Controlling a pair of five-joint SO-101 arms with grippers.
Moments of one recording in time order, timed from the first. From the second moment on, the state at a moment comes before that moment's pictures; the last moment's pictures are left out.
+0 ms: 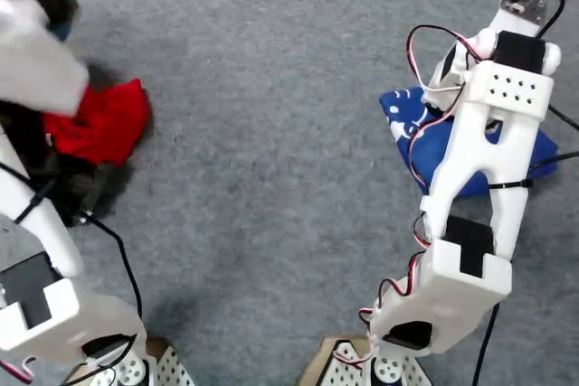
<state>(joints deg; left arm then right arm) -33.4 -0.4 -37.2 64.2 7.6 13.5 13.8 -26.3 98.2 -19.8</state>
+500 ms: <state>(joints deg) -33.0 -0.7 -49.8 52.3 10.5 13.5 13.8 -25.2 99.1 -19.8</state>
